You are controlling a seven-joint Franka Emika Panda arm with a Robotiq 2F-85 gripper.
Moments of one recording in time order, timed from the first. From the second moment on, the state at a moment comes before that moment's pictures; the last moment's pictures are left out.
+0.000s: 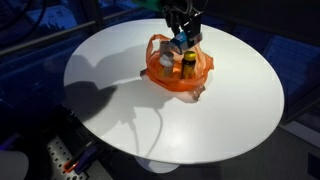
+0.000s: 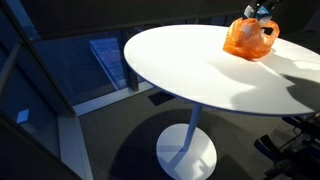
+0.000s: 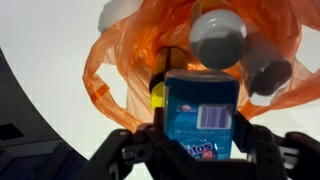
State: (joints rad) arm -0.11 0.09 -0.12 -2.19 -0.27 2.54 0.29
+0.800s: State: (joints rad) arm -0.09 0.09 -0.12 -2.19 -0.27 2.54 0.29
